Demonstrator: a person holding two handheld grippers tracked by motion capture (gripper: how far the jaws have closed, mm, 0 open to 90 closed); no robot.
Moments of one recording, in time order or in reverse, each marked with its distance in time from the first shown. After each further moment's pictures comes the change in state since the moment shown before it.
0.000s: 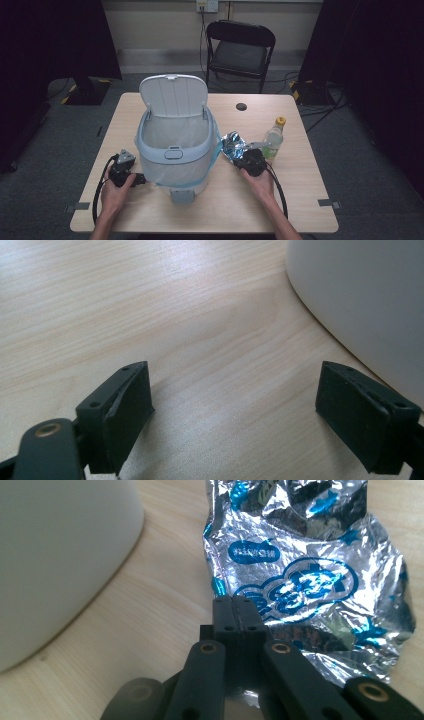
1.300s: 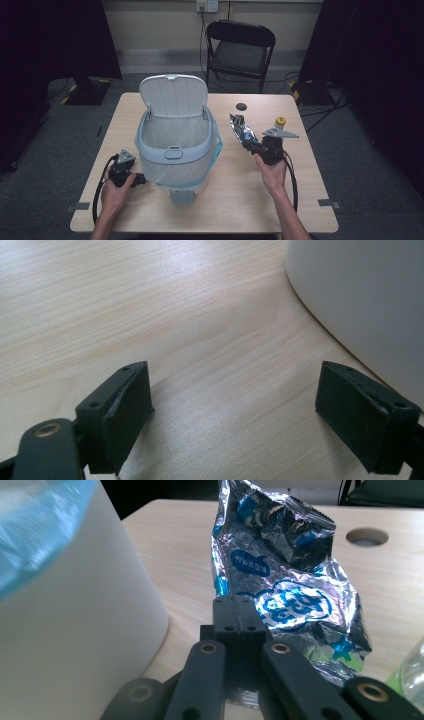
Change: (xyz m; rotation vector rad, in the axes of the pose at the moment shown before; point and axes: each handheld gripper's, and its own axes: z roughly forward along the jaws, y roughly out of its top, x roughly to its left) left arm 0.000 0.000 0.000 0.000 -0.001 0.000; right arm -0.014 0.034 -0.065 -0.283 0.045 0.069
